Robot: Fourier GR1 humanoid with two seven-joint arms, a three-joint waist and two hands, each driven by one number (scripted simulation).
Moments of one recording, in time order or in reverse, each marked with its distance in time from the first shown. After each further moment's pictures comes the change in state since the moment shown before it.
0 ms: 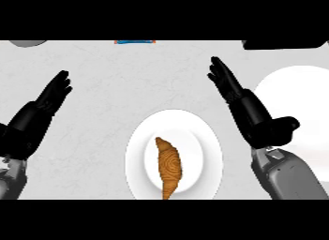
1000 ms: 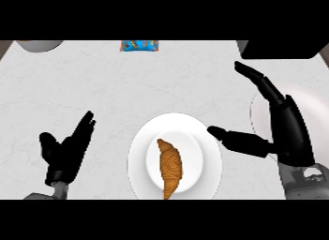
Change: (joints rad) left arm 0.164 -0.262 -0.039 0.201 0.024 0.092 0.007; right arm 0.073 -0.146 0.017 -0.188 0.510 -0.234 0.074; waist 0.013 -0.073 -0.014
